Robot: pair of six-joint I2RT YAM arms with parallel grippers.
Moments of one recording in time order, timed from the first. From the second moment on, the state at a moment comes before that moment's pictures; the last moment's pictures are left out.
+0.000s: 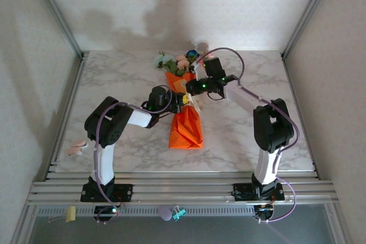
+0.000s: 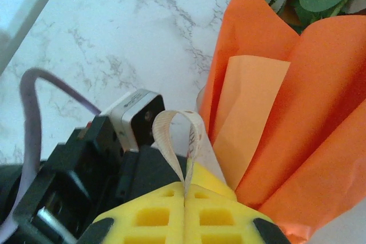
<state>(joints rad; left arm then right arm) -0.51 2.03 0.93 0.78 0.36 -2.02 0.49 1.89 1.44 -0.33 -0.47 0.18</state>
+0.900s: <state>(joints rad) -0.52 2.04 0.86 0.99 0.29 -2.03 0.45 2.05 1.59 -0.50 -0.50 0.61</state>
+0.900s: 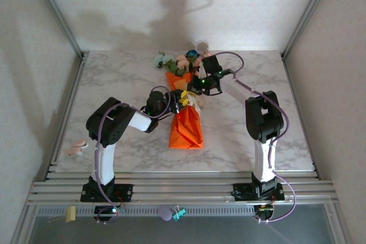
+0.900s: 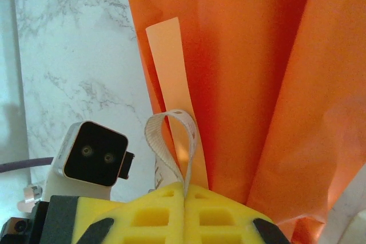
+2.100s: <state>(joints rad) -0.52 2.04 0.88 1.00 0.28 -2.02 0.42 2.05 1.57 -0.47 -0.53 0.71</state>
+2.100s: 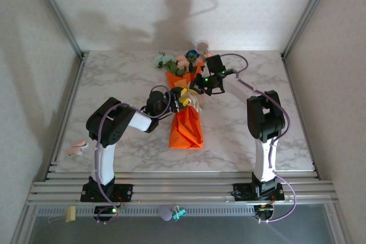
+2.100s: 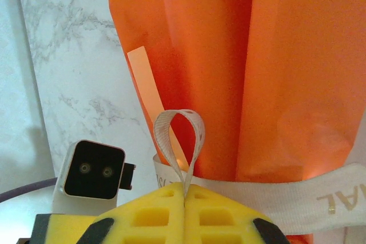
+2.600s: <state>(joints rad) -0.52 2.02 0.93 0.83 0.28 -1.97 0.41 2.16 1.73 -0.50 -0.49 0.68</state>
